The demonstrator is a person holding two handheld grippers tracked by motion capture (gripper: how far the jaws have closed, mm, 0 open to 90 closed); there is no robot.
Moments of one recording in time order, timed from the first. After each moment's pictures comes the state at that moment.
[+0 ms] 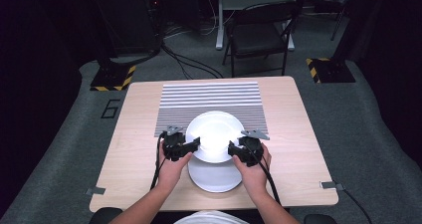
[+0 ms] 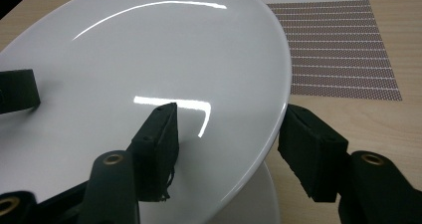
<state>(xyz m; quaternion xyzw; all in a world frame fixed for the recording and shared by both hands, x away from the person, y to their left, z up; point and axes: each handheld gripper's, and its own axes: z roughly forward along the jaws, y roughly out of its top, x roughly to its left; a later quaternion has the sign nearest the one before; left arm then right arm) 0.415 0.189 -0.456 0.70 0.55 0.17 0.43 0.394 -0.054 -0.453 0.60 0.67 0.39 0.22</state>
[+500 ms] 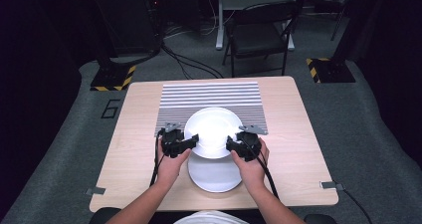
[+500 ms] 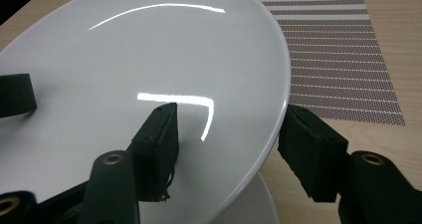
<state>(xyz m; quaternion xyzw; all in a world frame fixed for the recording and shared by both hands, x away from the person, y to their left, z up) 0.423 0.193 -0.453 0.69 0.56 0.17 0.43 0.407 -0.048 -0.448 0.59 0.67 0.39 0.23</state>
